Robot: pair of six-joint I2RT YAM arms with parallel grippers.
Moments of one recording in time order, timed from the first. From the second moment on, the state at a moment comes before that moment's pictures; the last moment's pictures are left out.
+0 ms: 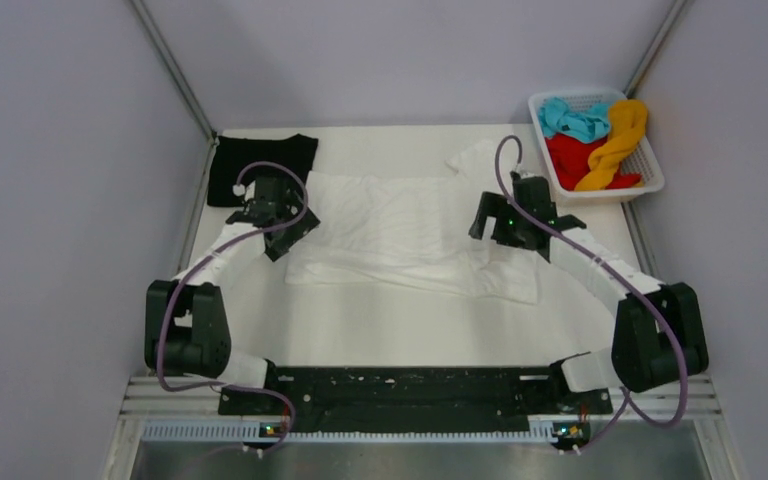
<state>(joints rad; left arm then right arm) -0.12 1.50 1.01 -0.47 -0.18 -0.80 0.28 1.45 0.98 -0.33 0.02 0.43</state>
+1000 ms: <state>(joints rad) -0.14 1.56 0.85 -0.31 0.12 -0.77 0.28 1.76 1.19 -0.10 -0.02 0.48</state>
